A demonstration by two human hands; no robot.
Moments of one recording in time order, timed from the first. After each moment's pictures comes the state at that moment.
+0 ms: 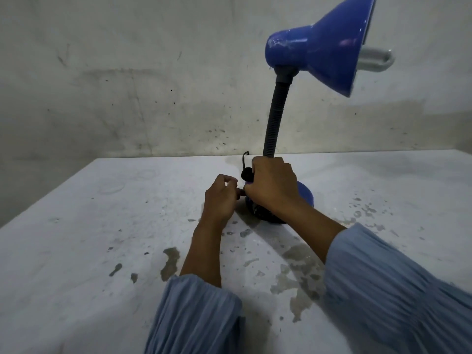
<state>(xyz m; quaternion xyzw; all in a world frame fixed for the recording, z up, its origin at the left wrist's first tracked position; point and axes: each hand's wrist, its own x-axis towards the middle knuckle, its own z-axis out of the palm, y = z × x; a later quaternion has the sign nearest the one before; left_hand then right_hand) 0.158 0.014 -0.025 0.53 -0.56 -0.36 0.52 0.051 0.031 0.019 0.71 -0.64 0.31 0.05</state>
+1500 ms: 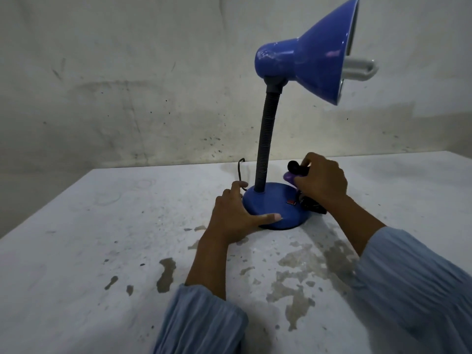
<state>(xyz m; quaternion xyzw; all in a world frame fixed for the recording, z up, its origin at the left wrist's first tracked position) 0.143 0.019 -0.032 0.55 -0.72 -0.23 0.34 -0.052 0.008 0.019 0.59 -0.72 0.36 0.01</state>
